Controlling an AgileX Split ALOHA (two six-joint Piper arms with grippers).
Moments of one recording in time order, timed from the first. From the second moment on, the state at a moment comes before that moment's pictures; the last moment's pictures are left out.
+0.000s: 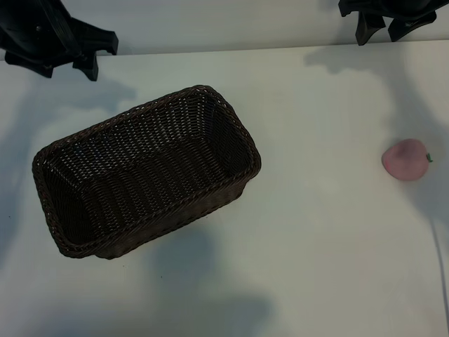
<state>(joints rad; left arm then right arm) -0.23 1.79 -1.60 0.09 1.06 -0.16 0.10 2.11 -2.01 0.11 1.22 -0.03</state>
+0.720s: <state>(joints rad) -0.23 1.44 -1.01 0.09 0.92 -0.46 0.10 2.11 -2.01 0.11 1.22 -0.04</state>
